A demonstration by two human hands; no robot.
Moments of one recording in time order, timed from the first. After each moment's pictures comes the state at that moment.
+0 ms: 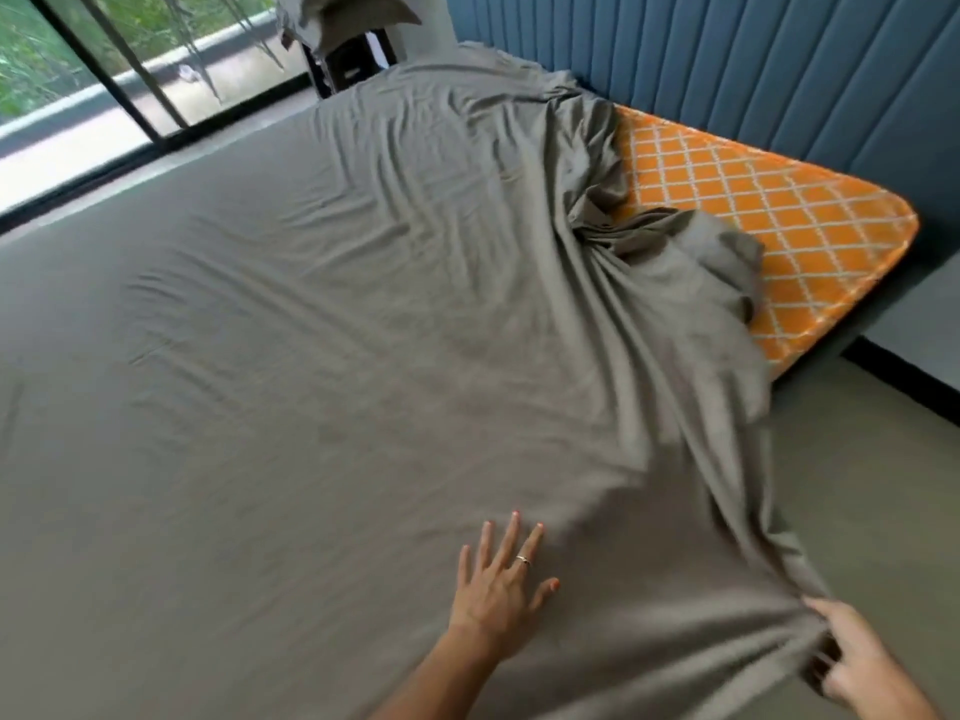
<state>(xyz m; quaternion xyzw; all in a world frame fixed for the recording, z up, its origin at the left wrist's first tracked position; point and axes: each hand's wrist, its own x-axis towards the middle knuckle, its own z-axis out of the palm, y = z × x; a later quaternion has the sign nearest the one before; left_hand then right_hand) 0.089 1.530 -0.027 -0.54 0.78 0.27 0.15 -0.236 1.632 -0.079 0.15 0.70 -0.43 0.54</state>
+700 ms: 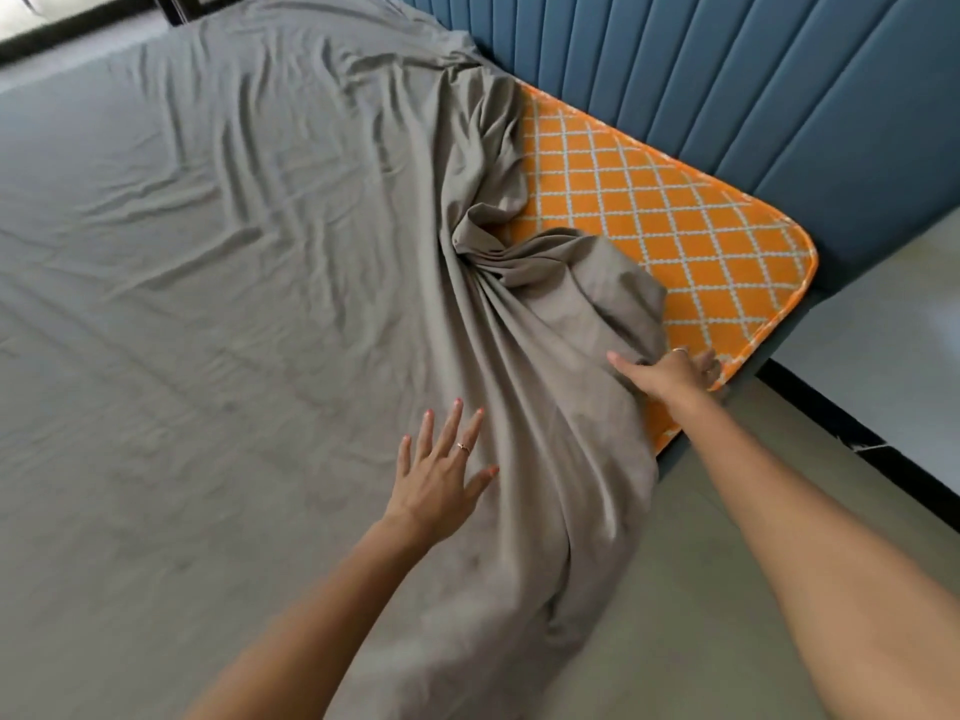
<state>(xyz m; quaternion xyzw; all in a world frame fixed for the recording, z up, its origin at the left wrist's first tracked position) -0.048 1.314 -0.032 -0.53 0.80 0.26 0.11 -0.346 1.275 -0.040 -0.27 0.91 -0.07 0.30</state>
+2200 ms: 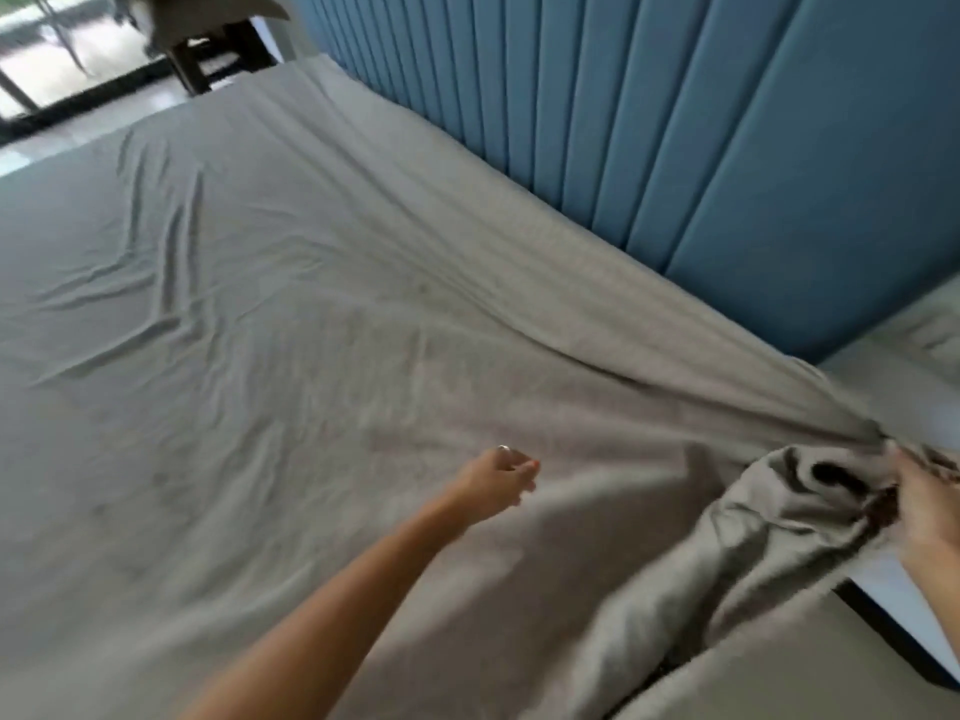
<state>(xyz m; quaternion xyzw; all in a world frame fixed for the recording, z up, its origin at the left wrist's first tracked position) -0.364 1.223 0.042 -0.57 0.58 0.58 0.01 -0.767 1.347 -0.009 -0.11 0.87 -0.43 0.23</state>
